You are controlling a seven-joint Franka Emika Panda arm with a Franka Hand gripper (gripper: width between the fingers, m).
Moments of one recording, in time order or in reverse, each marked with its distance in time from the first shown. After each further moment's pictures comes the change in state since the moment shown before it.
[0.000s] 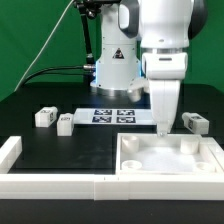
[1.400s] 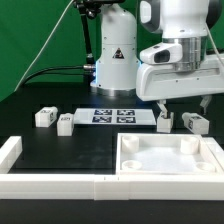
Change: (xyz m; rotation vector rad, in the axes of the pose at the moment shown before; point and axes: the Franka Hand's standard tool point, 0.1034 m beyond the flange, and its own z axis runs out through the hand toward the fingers) arm 0.047 -0.065 0.002 0.042 0.052 1.270
